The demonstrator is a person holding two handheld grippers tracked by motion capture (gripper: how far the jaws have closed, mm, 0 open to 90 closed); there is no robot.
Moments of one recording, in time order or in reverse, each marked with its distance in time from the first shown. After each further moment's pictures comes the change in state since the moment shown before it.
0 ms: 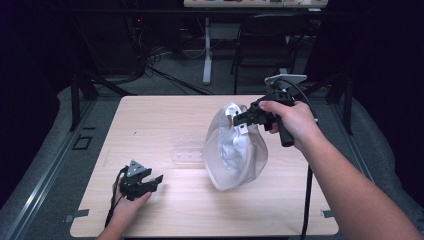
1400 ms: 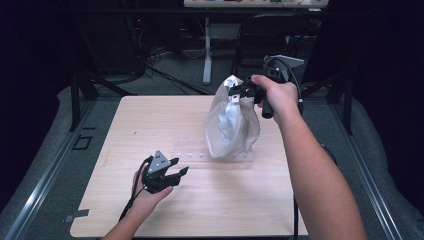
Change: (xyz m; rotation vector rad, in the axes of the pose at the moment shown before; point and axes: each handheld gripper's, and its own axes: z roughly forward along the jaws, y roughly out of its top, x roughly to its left) left arm -0.065 0.059 0.002 -0.138 -0.149 0.211; right arm 0.004 0.063 0.006 -0.210 0.029 0.099
